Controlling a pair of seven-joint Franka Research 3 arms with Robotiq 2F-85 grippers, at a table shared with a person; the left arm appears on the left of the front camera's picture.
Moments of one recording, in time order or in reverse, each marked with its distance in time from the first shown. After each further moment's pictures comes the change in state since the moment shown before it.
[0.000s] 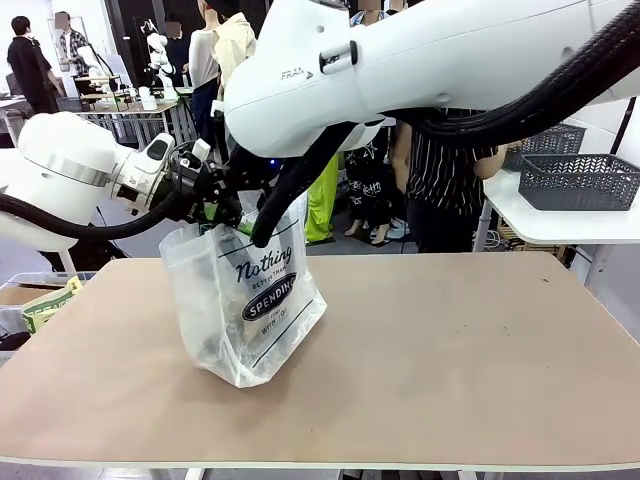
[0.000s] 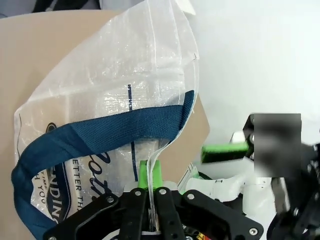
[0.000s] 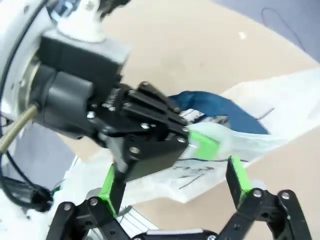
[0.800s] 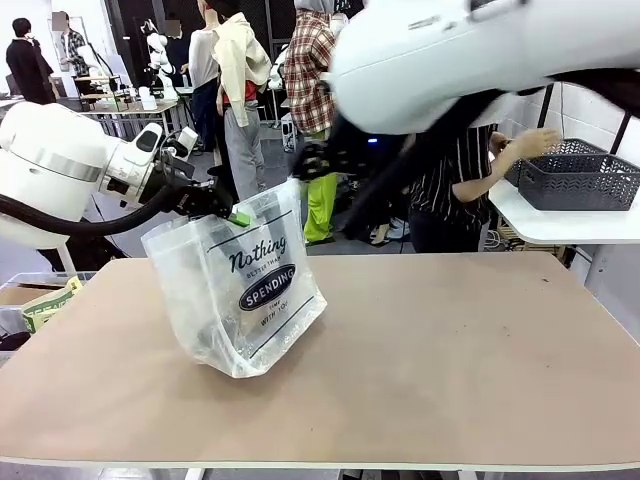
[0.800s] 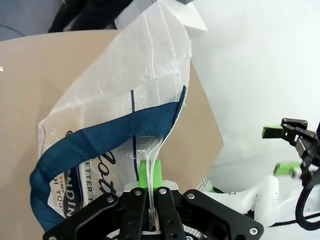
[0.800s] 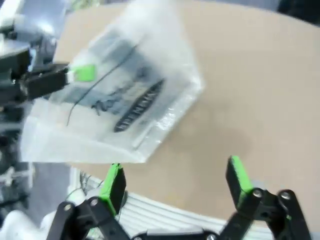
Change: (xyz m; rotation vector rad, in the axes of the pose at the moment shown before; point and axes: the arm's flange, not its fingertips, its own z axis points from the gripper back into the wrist) left arm 0.004 -0.008 0.019 0.091 -0.096 -0.028; right arm -0.091 -0.084 0.116 -0.172 -0.035 -0.341
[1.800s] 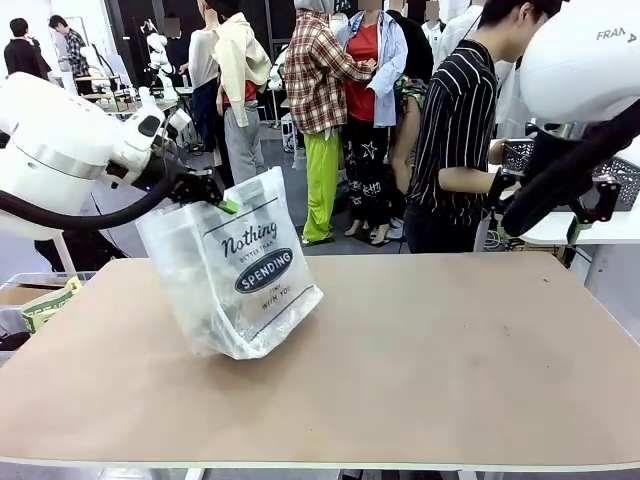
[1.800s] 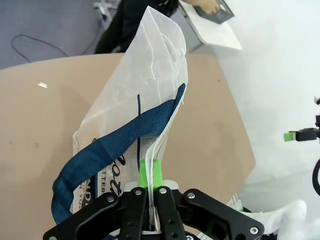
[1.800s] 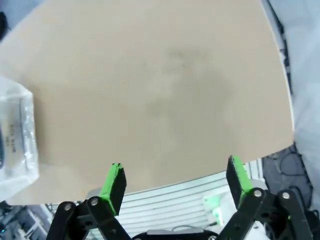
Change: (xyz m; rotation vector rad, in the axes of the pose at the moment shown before) left arm 0.014 -0.021 0.020 0.221 -0.097 -0.033; right arm -0.030 -0.215 0.033 -0.353 0.201 -0.411
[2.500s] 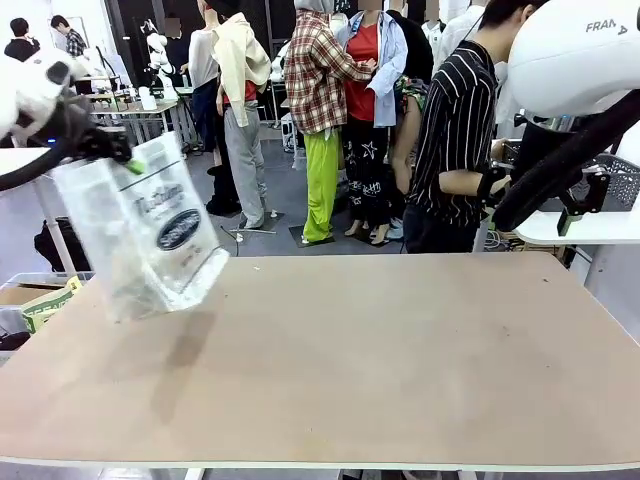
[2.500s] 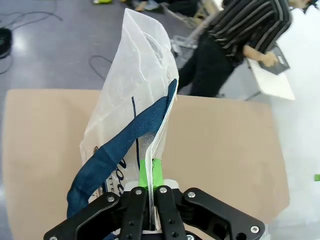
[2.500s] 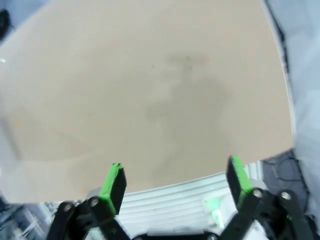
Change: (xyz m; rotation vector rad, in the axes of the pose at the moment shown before) left arm 0.025 0.055 0.139 0.335 -0.169 0.091; right arm -0.003 0.012 0.009 -0.001 -0.023 0.023
